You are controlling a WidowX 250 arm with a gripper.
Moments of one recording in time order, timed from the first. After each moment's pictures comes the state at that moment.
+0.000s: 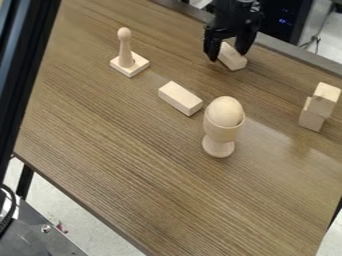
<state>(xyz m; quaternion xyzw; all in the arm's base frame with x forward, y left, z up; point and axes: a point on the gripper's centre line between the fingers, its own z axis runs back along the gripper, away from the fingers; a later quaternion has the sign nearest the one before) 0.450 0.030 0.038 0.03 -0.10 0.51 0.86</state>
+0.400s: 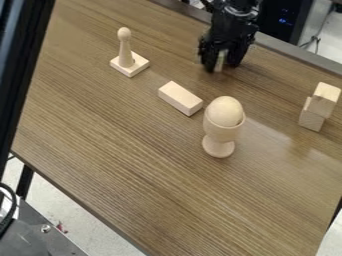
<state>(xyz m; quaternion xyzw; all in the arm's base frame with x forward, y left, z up) 0.431 0.031 0.027 0.05 -0.09 0.51 0.86</state>
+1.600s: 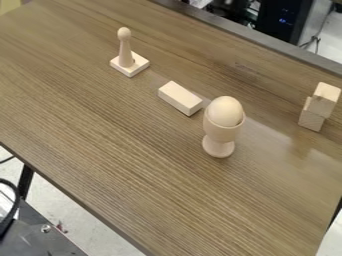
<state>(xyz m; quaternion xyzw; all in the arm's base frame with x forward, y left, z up) 0.425 0.034 0.150 0.02 -0.24 0.61 0.75</state>
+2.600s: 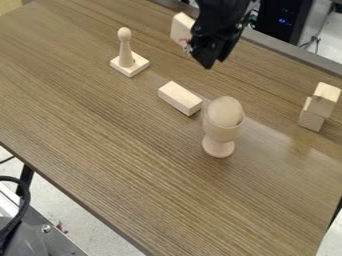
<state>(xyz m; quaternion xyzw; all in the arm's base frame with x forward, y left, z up) 0.311 -0.010 0.125 0.05 -0.14 0.65 0.75</state>
